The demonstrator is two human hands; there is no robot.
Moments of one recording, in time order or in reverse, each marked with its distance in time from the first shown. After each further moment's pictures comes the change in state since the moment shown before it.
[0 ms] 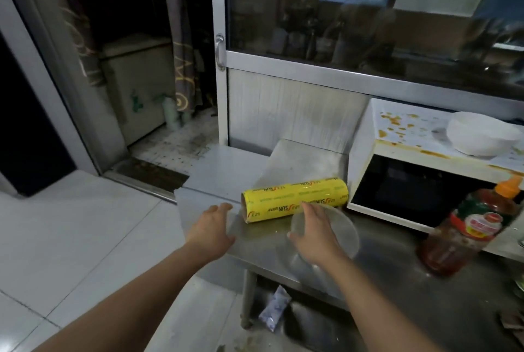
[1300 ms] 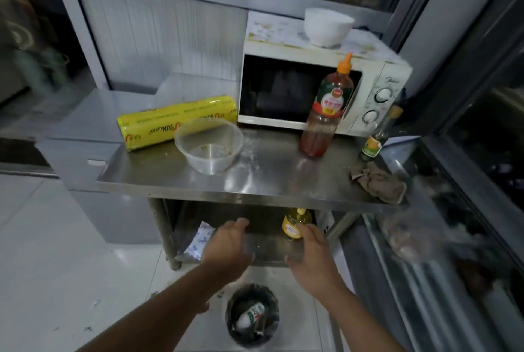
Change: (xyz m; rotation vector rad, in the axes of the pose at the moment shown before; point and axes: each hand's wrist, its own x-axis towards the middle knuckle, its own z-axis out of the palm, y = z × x) left_hand -0.166 0.143 0.206 -0.158 -0.328 0.315; right_hand -0.261 0.185 0.029 0.082 0.103 0.453
